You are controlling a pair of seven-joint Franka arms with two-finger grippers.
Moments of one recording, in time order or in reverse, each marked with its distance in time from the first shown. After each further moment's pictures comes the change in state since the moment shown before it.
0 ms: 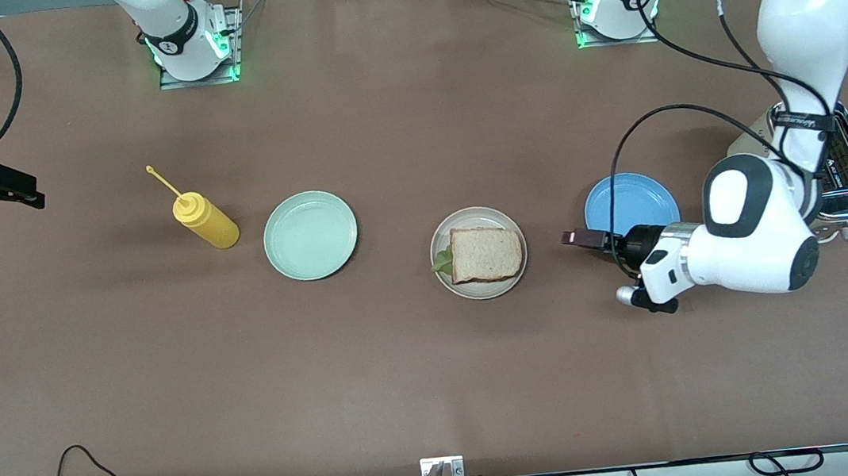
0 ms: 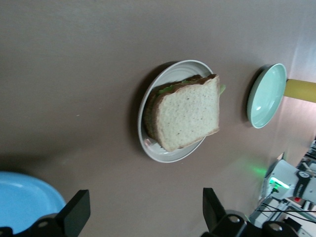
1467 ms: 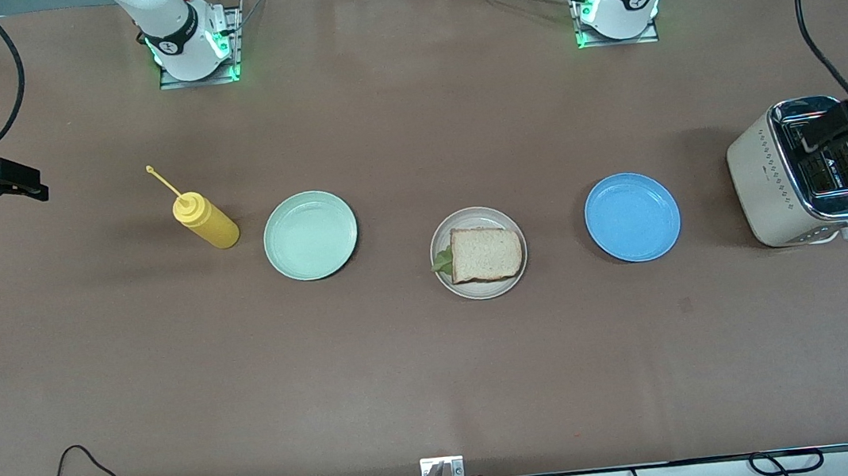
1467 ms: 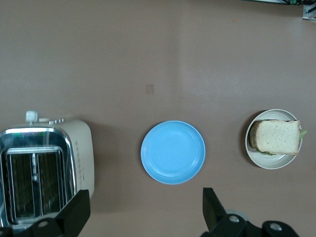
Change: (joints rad) left arm -0.173 -0.643 0.516 -0.064 0.181 -0.180 -0.112; right arm 0.001 -0.001 0.001 0.000 0.002 -0.043 0.000
